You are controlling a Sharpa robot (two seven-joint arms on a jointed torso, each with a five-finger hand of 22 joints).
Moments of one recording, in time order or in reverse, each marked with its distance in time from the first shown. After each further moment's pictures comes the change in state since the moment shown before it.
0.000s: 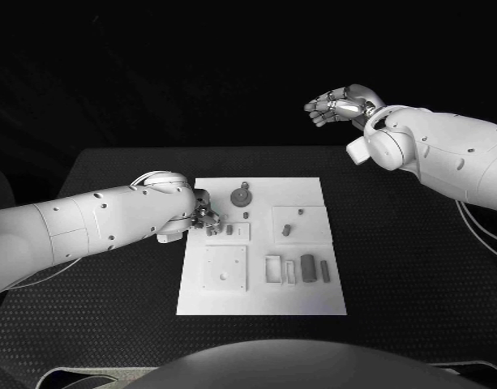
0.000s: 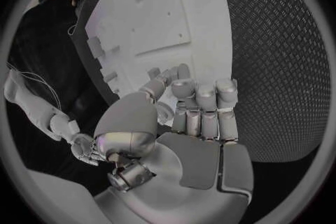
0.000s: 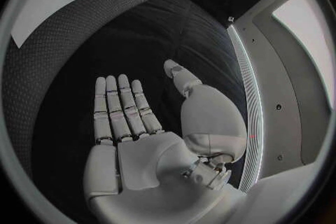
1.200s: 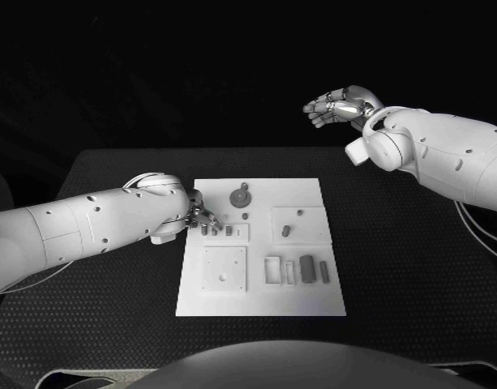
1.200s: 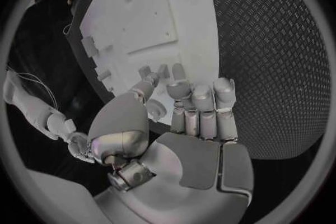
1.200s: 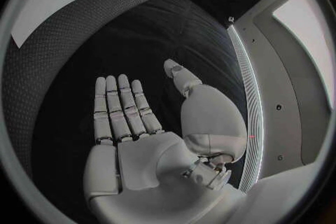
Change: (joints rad) left arm -0.003 -0.020 -0.001 -0.005 -0.020 -0.024 -0.012; left_hand -0.143 -0.223 -0.028 0.171 -0.072 -0.004 -0.012 -0.011 0.019 -0.015 -0.007 0.008 -0.017 0.039 -0.050 0.004 -0.016 0.017 0.000 0.000 0.000 0.000; right arm -0.001 -0.003 0.000 0.000 0.000 0.000 0.000; right_hand 0.004 -0.004 0.000 0.000 0.000 0.000 0.000 0.000 -0.002 0.000 0.000 -0.004 0.000 0.000 0.000 0.000 -0.001 0.000 0.000 0.000 0.000 0.002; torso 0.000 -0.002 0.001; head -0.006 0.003
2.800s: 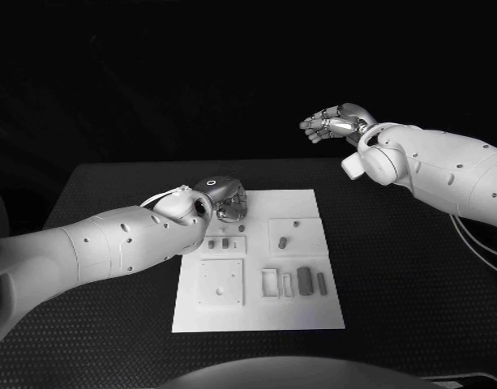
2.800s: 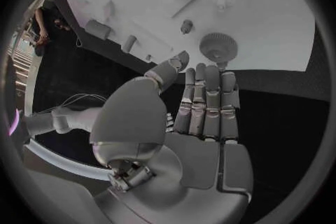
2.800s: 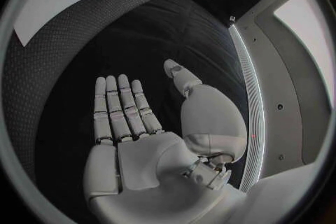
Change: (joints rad) left arm -0.049 0.123 0.009 -0.108 -0.330 -0.482 0.500; left_hand 0.451 0.018 0.052 -0.284 0.069 -0.180 0.082 -0.088 -0.094 -0.239 0.178 -0.788 -0.557 -0.216 0.174 -0.333 -0.236 -0.063 -0.216 0.062 -0.302 -0.085; right arm -0.008 -0.010 0.000 0.004 0.000 0.000 0.000; right_hand 0.000 0.000 0.000 0.000 0.000 0.000 0.000 0.000 -0.001 0.000 0.000 0.000 0.000 0.000 0.000 0.000 0.000 0.000 0.000 0.000 -0.004 0.001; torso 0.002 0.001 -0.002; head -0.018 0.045
